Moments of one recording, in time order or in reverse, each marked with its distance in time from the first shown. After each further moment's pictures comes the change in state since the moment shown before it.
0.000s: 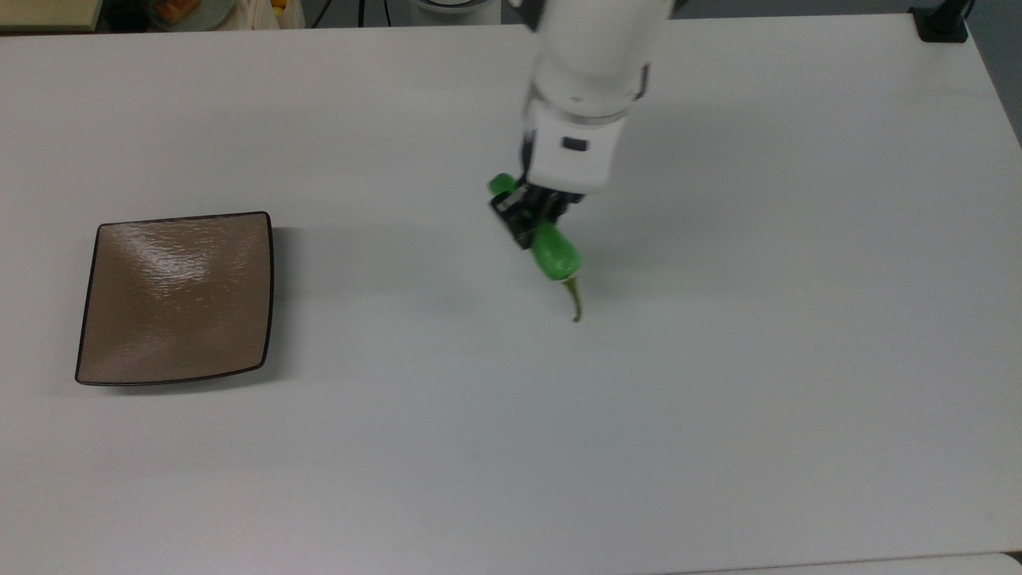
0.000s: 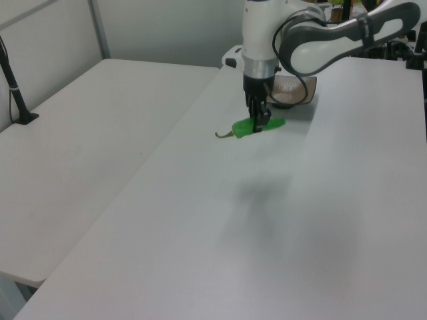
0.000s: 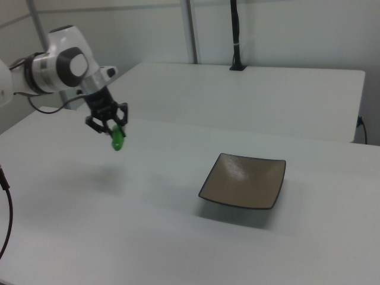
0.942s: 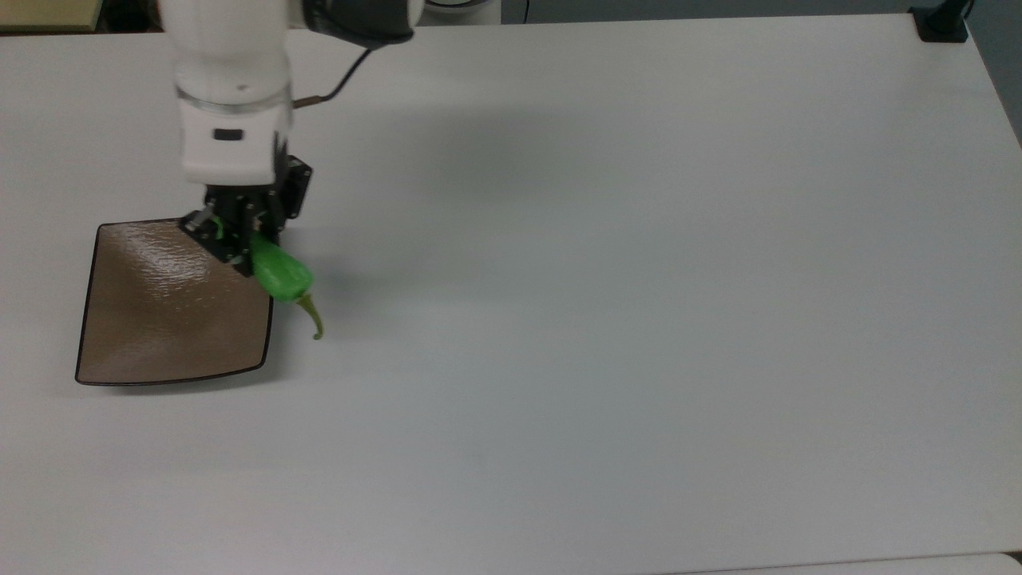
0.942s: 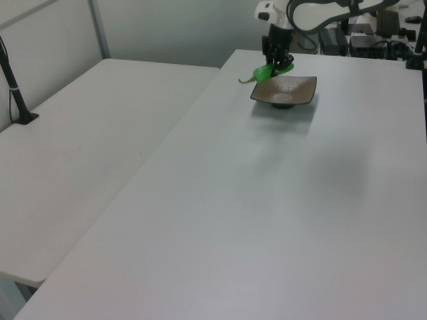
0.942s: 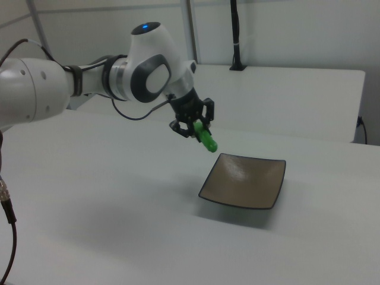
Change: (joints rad) arm -0.357 -0.006 -0.069 -0.022 0.093 0.235 -0.680
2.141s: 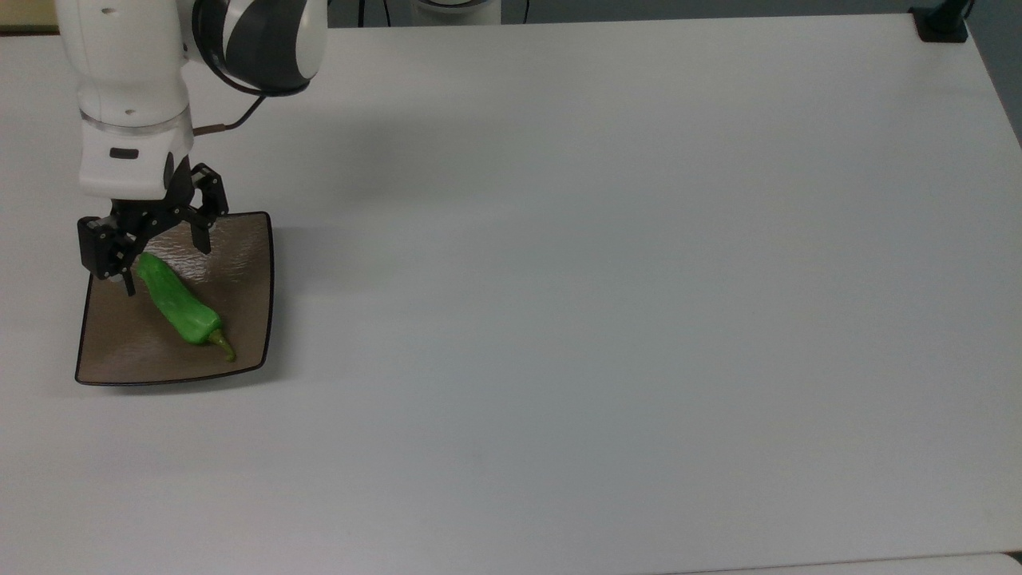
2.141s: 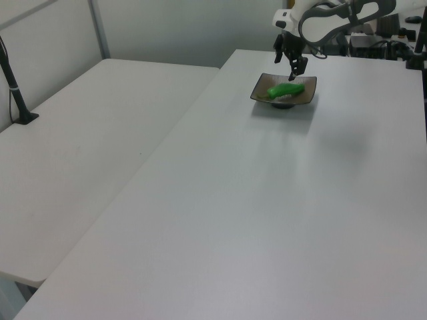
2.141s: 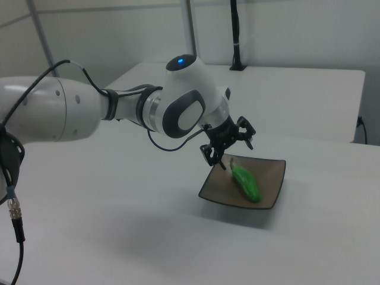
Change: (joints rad) arm -0.148 0.062 0.009 -0.075 0.021 0.211 -0.116
